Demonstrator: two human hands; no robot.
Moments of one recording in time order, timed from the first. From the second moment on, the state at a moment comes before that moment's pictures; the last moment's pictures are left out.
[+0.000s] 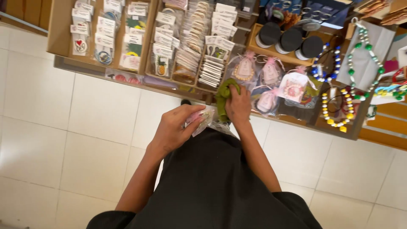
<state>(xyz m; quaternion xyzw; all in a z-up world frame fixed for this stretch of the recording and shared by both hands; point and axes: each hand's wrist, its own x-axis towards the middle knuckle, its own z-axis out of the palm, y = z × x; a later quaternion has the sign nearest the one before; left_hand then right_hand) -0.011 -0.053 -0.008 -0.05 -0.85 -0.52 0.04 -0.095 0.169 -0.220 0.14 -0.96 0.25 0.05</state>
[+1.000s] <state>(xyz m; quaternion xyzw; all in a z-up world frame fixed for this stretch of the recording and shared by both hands) -0.071 -0.150 -0.032 -0.19 -0.83 -0.52 -0.03 -0.087 0.152 -0.225 0.02 -0.98 0.20 0.08</state>
